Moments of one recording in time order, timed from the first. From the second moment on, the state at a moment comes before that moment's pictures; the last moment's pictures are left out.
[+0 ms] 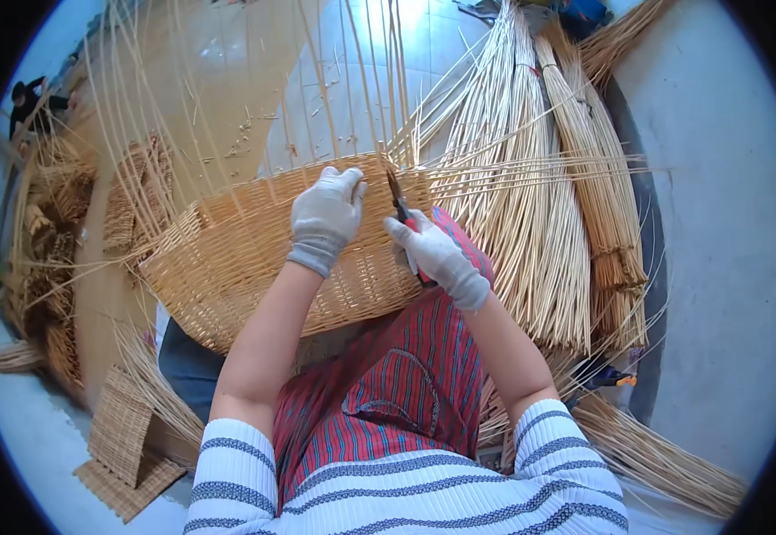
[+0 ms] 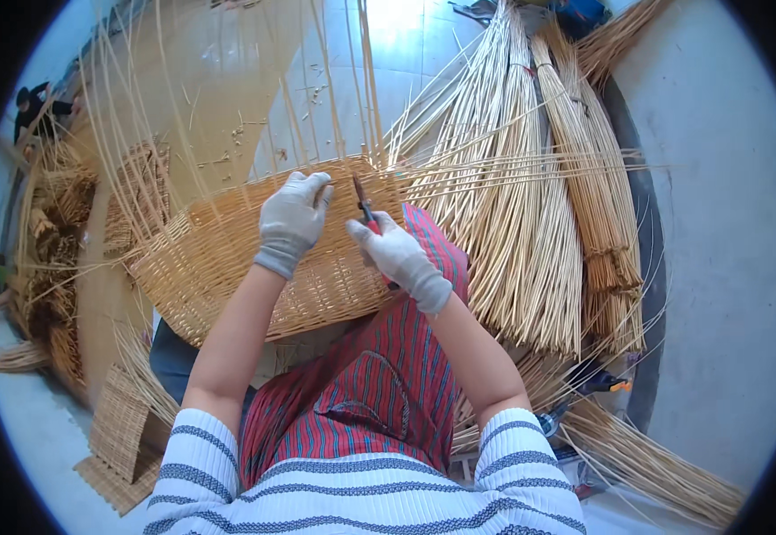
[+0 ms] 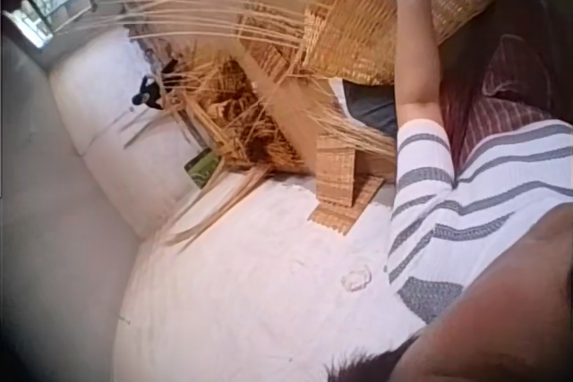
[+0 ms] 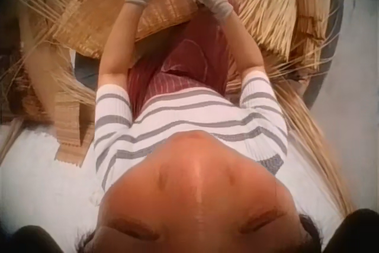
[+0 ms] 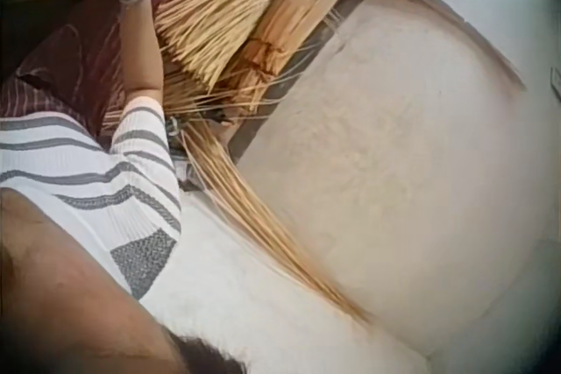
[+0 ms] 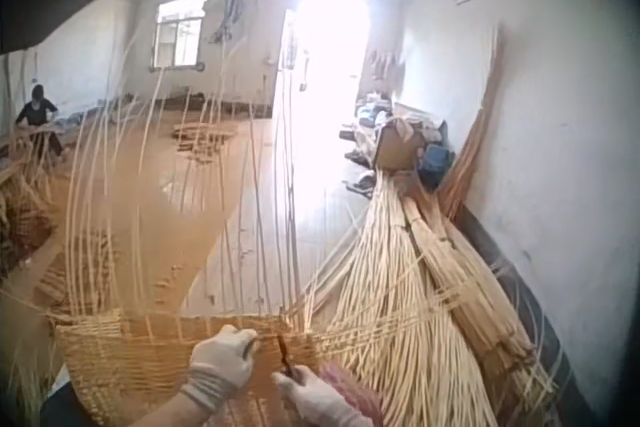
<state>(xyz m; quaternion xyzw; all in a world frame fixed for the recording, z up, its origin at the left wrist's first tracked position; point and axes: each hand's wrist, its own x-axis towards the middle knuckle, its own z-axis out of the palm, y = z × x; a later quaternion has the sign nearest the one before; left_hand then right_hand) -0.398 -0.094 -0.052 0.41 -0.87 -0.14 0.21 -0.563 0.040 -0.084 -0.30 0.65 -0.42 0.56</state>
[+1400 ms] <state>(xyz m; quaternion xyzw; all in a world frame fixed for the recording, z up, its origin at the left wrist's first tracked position) -0.412 -0.029 -0.049 0.28 -0.87 -0.29 0.28 -0.560 0.114 -0.074 -0.25 0.58 -0.58 0.52</state>
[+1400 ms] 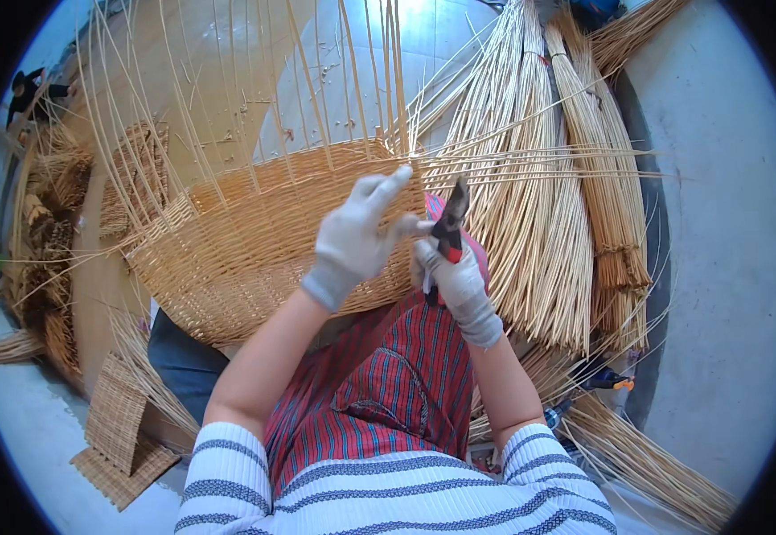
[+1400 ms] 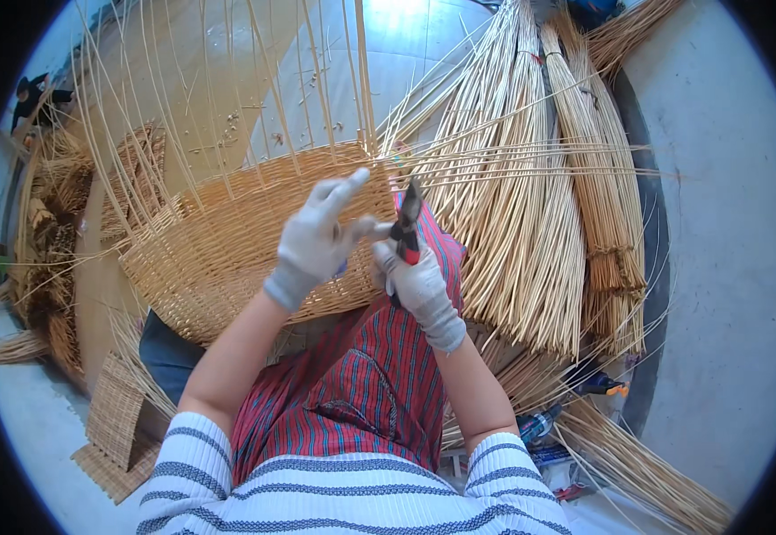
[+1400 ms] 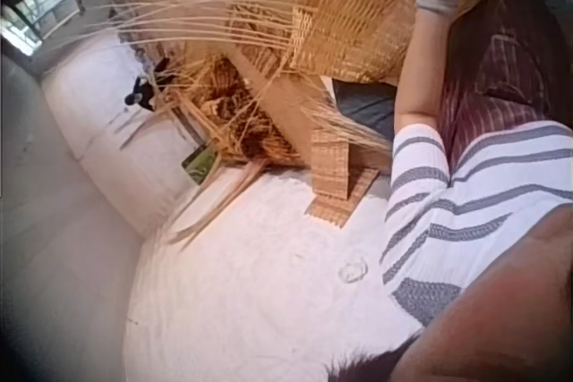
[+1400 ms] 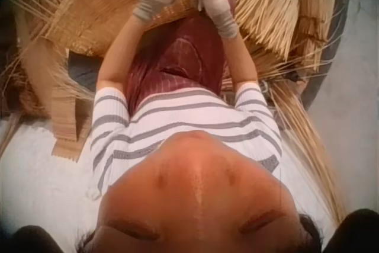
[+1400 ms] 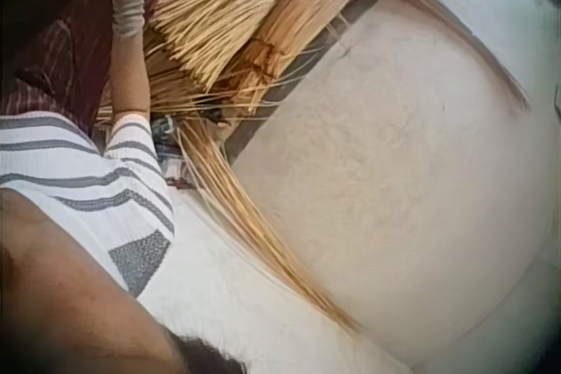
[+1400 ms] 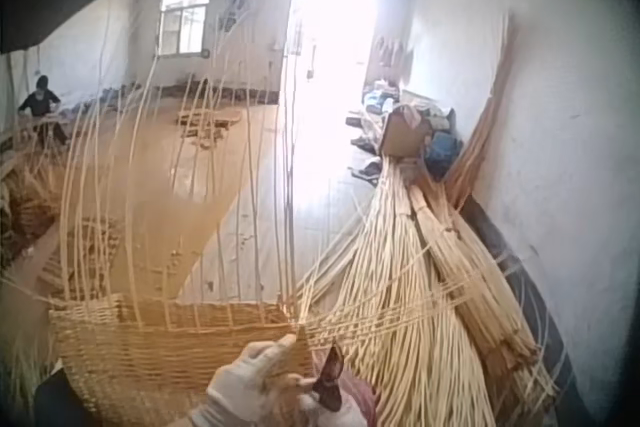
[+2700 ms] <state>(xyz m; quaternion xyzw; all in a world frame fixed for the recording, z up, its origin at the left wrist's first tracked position) -0.431 0.075 -0.216 0.47 -0.19 -0.82 0.27 -0.615 -0.062 -0.166 -0.31 0.76 -0.46 0.33</state>
